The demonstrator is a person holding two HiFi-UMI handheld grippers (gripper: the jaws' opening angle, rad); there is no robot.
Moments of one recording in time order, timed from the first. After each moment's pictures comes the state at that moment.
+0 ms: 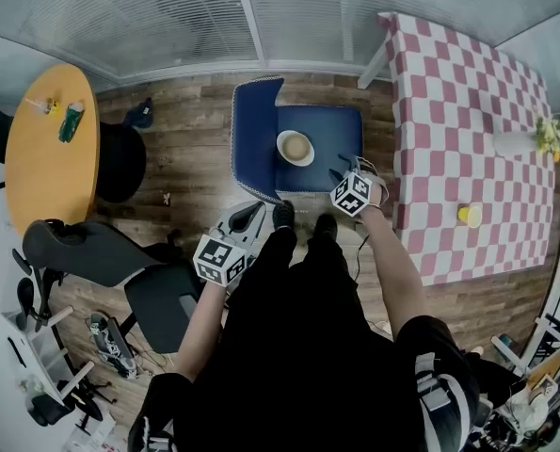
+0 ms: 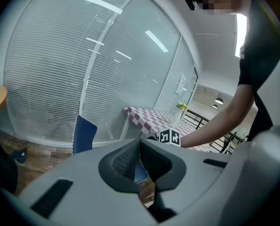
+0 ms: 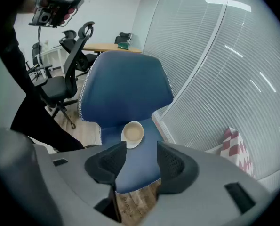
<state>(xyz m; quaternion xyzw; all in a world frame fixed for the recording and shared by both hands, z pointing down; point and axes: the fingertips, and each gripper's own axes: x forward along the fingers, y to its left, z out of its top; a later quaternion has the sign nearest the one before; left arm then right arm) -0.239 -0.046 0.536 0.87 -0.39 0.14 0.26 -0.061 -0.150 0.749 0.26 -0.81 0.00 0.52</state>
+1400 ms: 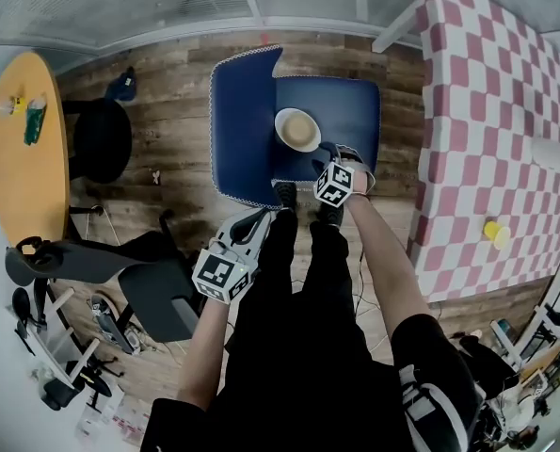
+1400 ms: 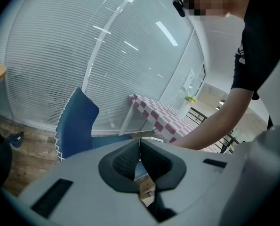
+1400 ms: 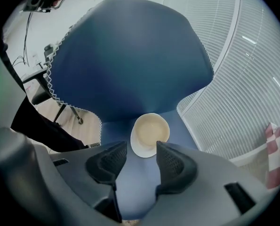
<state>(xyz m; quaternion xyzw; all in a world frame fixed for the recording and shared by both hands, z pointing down) -0.225 -0.103 0.675 0.85 -0.38 0.16 0.32 -0.123 -0.186 0.950 0.16 -0.83 0.03 0.54</state>
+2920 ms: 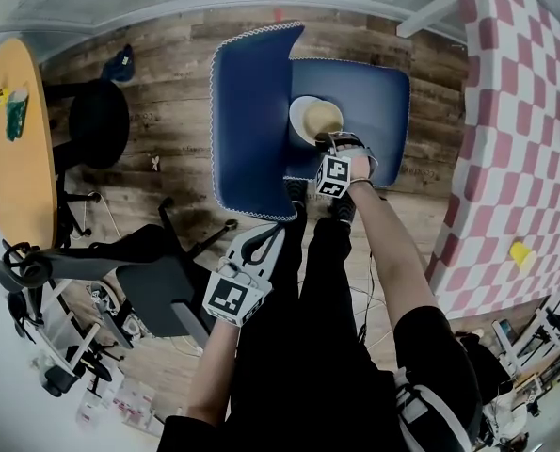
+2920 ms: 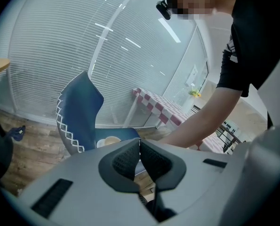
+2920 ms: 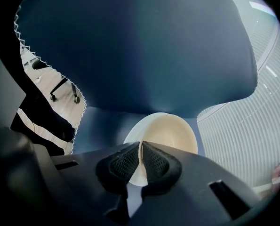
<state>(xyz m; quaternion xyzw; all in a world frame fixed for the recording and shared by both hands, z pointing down) -0.240 -0.096 0.757 0.84 -0.39 0.17 0.34 -0.181 -0.209 1.073 0.09 -0.82 -0.09 0.56</state>
